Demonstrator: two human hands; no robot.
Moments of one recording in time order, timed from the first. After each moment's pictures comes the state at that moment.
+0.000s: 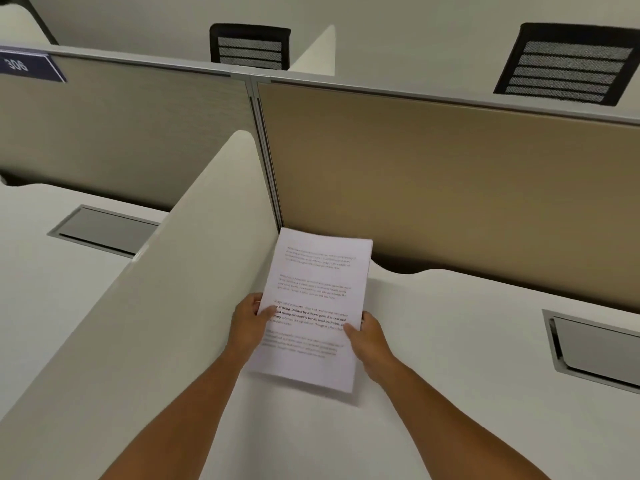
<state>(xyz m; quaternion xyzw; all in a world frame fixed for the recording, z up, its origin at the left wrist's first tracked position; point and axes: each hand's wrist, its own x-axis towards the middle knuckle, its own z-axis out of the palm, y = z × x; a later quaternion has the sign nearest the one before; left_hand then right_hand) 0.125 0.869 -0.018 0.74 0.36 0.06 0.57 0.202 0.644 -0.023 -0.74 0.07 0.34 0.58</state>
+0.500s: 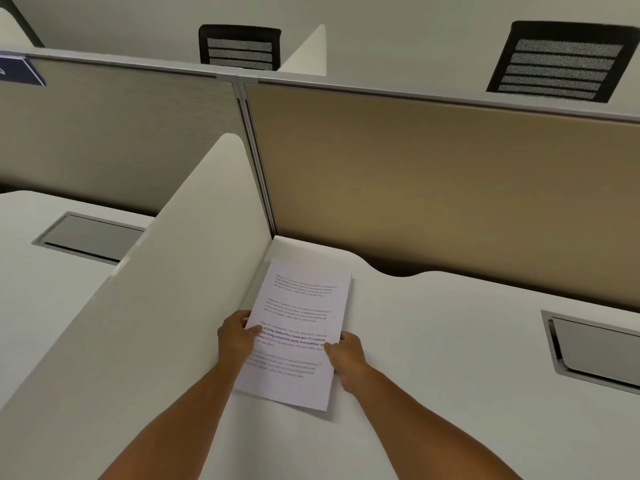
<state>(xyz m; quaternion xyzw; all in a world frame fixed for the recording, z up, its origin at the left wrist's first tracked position) 0.129 0.886 -0.056 0.78 0.43 0.02 0.46 0.189 0.678 -0.043 -0.71 0.19 0.37 0.57</state>
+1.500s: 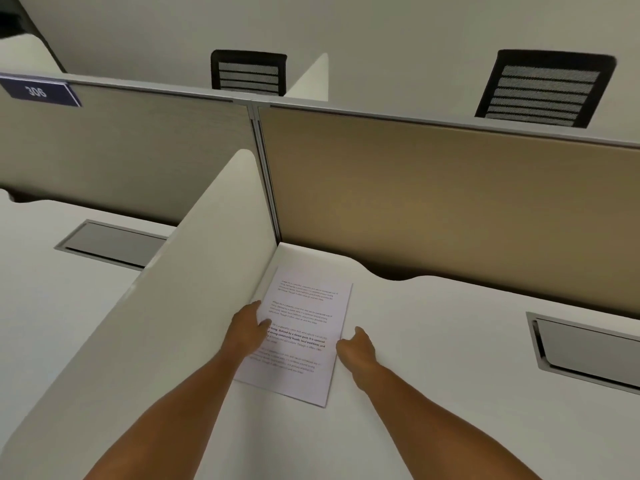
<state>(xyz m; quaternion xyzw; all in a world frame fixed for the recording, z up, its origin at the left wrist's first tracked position) 0.117 0.875 -0.002 0.87 0.31 -0.07 0.38 0.177 0.654 0.013 -0.82 0.13 0.35 0.44</state>
